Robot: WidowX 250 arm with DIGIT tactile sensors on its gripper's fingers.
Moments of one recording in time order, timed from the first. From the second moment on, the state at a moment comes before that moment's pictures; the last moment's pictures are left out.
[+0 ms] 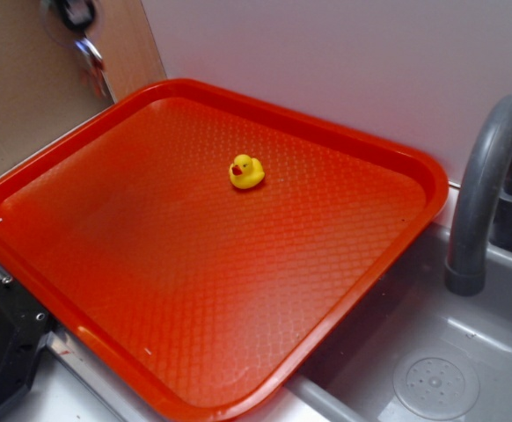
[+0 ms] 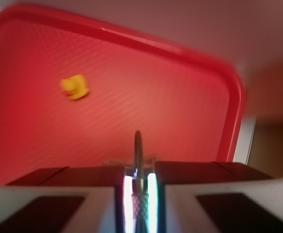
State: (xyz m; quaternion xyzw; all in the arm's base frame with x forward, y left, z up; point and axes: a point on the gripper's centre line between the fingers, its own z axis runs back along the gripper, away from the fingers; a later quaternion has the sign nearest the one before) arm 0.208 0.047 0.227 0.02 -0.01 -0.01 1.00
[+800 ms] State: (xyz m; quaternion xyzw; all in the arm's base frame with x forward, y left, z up) arm 0.172 0.009 0.252 -0.02 -0.02 0.11 0.99
